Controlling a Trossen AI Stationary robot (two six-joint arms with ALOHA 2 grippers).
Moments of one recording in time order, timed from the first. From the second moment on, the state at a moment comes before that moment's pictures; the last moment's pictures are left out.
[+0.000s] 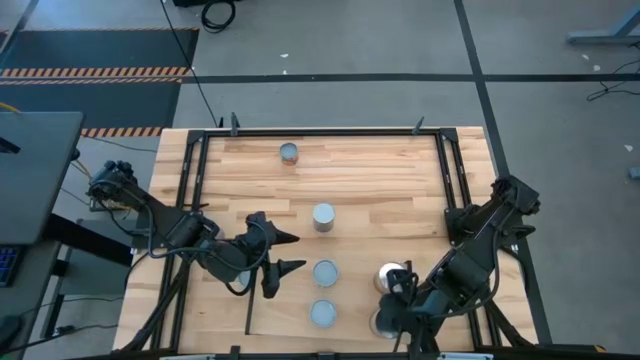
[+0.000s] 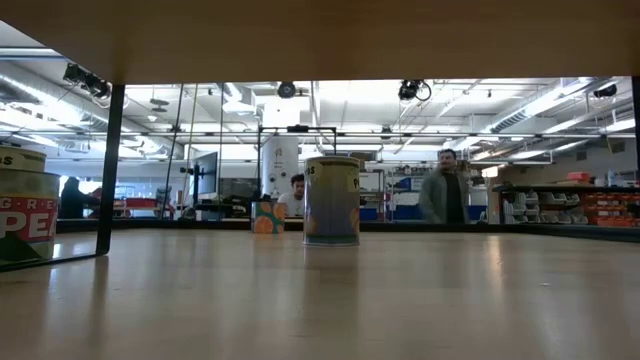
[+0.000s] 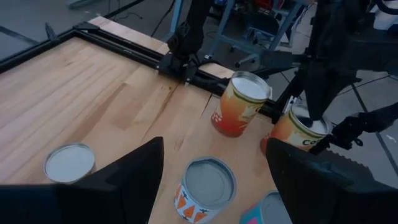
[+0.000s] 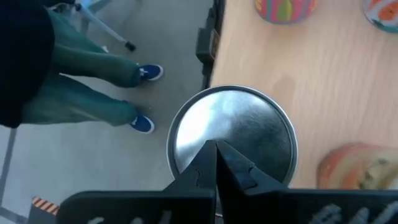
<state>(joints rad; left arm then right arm) -0.59 1.41 1.41 -0.47 -0.67 -0.67 0.78 1.73 1.79 -1.10 0.03 0.68</state>
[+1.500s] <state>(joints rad) -0.60 1.33 1.41 -0.49 -0.71 -0.61 0.63 1.82 2.04 -0.97 0.22 0.48</state>
